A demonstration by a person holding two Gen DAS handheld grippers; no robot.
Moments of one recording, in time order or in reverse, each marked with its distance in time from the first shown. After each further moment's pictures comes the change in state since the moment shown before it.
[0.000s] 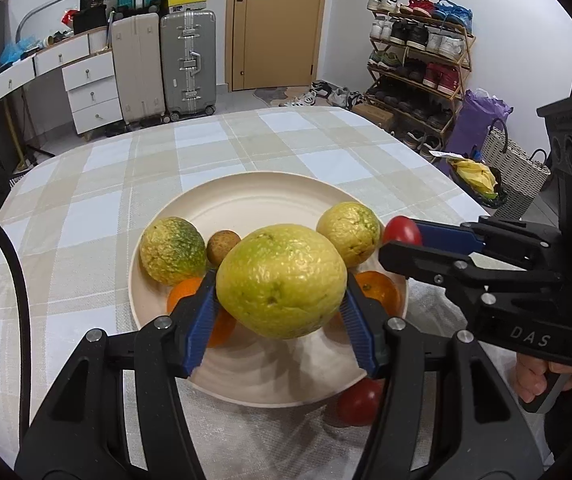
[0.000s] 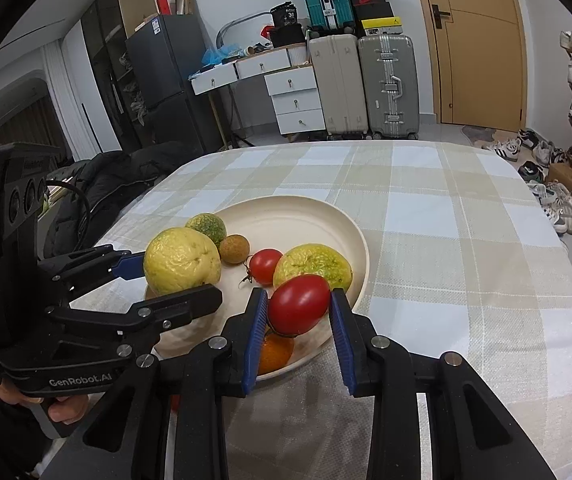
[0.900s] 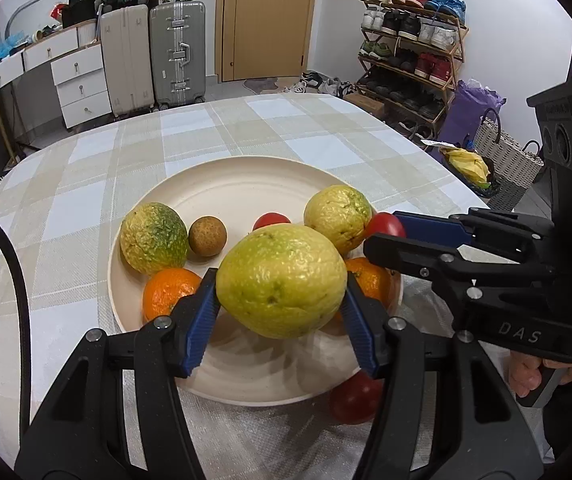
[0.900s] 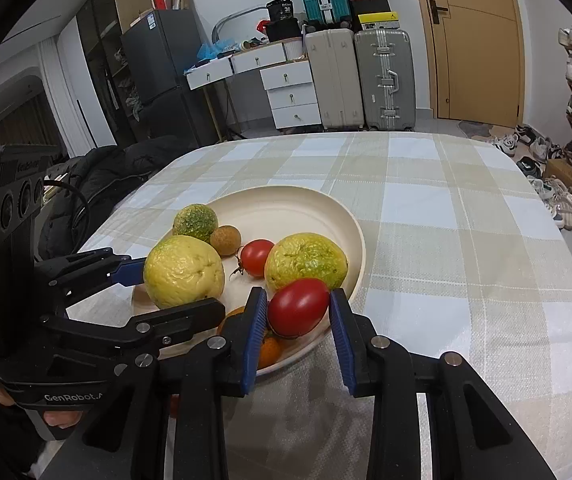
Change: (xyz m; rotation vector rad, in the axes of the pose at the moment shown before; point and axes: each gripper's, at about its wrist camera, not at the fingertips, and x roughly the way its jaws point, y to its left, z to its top) left arm 0.008 -0.008 -0.005 0.011 0.035 -0.033; right arm 0.013 -0.005 -0.004 0.005 0.024 -0.015
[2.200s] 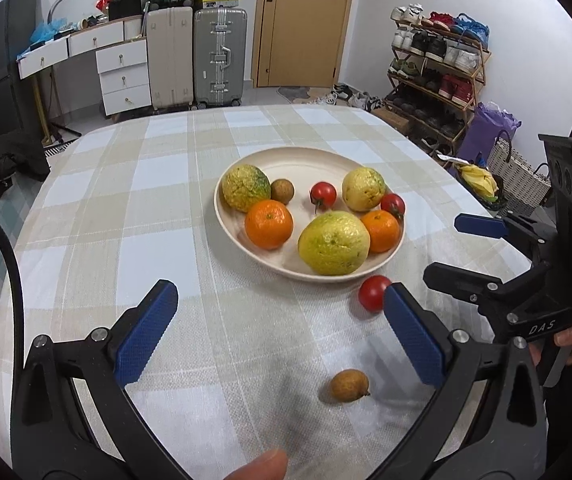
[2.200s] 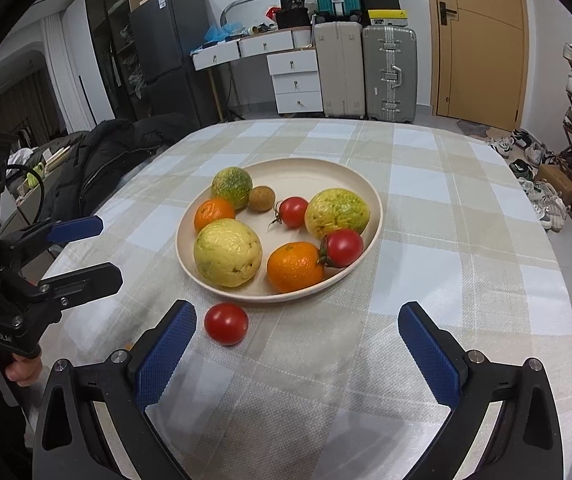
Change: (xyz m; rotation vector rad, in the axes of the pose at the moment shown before) left arm -0.112 0.031 -0.057 -0.094 -0.033 0.082; right arm -0.037 0.040 -0.031 -0.070 0.071 -0.038
